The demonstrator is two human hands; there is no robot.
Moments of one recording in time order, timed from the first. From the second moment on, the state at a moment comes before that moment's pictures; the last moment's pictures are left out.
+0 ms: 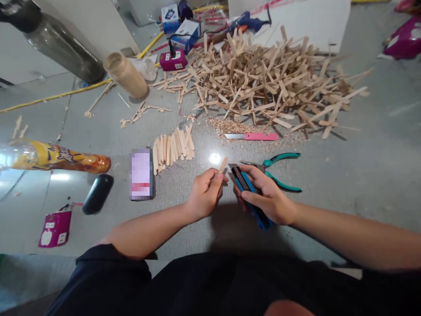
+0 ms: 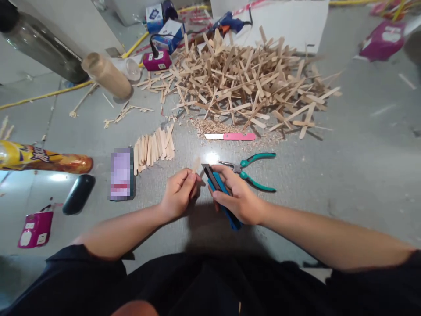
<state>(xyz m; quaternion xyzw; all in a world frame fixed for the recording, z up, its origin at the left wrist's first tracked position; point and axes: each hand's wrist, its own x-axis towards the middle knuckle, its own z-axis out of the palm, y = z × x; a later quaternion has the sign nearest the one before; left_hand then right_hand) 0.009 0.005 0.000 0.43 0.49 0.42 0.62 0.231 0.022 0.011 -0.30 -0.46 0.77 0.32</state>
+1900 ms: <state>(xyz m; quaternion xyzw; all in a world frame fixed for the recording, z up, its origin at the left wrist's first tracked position) 0.010 0.005 0.000 0.54 0.47 0.44 0.54 0.189 0.020 0.016 -0.39 -0.45 0.74 0.31</state>
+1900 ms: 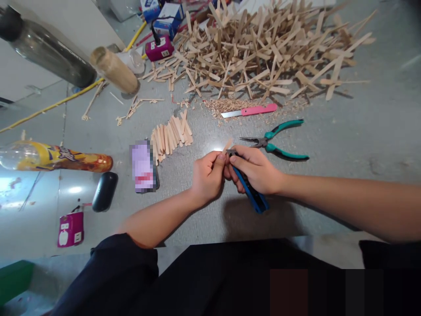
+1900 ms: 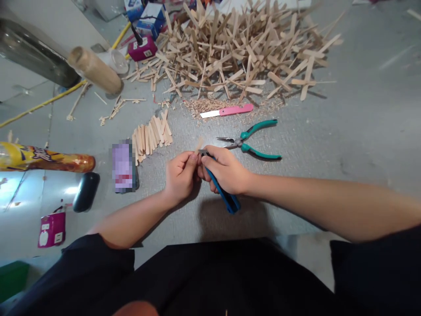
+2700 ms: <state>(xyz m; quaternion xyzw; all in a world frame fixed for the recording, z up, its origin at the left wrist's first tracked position) 0.009 0.005 0.005 0.67 0.50 0.39 0.39 0.201 0.028 0.022 -0.41 -0.44 0.75 0.25</state>
